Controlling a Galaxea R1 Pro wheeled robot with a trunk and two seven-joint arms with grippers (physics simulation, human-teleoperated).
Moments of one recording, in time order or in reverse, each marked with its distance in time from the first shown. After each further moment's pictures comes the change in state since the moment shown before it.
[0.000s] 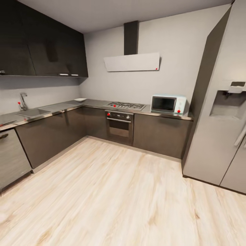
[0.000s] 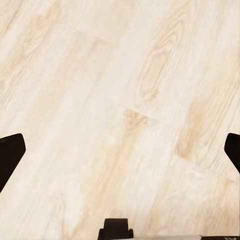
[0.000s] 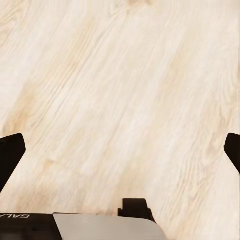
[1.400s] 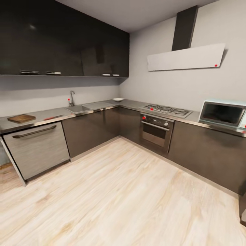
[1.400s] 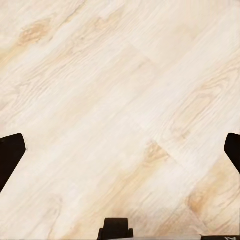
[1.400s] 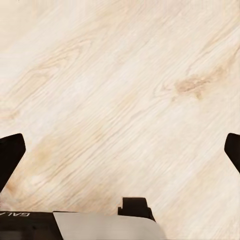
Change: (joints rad) left arm 0.000 0.000 0.000 0.001 0.000 0.000 0.000; right arm 0.000 0.000 0.001 0.003 0.004 0.000 0.000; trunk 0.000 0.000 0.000
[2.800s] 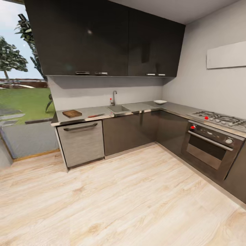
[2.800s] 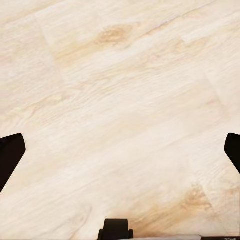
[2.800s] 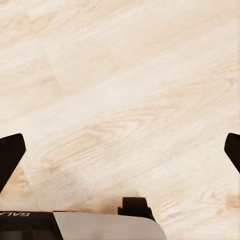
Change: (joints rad) left arm 0.000 0.000 0.000 -0.001 0.000 -0.002 0.000; right arm 0.000 0.000 0.000 0.000 0.000 0.000 0.000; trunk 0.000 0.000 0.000
